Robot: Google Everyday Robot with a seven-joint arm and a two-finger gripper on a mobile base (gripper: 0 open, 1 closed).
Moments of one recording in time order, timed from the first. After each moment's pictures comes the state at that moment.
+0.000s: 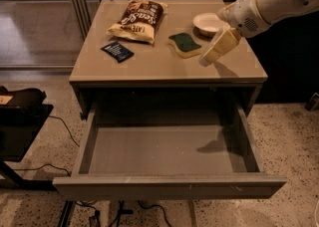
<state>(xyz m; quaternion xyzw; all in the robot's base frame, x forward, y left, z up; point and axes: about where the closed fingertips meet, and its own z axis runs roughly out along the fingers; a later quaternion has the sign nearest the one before) 0.642 -0.144 0.931 -0.54 0.74 0.12 0.37</state>
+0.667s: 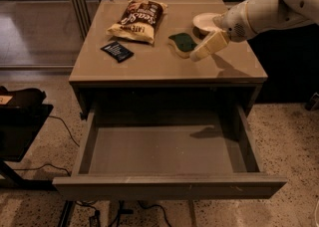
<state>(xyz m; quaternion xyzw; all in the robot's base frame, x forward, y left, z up) 0.689 -0.144 0.904 -0.47 0.76 0.17 0.41</state>
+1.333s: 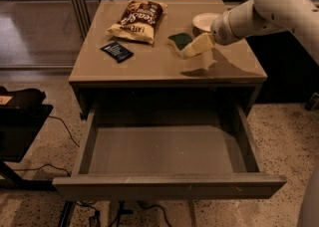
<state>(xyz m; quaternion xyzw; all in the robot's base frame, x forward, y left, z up) 0.739 -0.144 0.867 -0.38 0.82 0.14 0.40</state>
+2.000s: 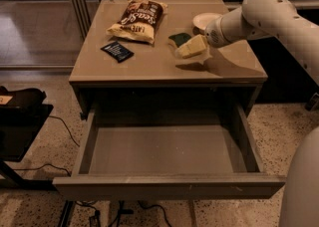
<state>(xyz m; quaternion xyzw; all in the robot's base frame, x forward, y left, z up) 0.768 -0.137 0.843 -0.33 0.84 0.15 0.41</state>
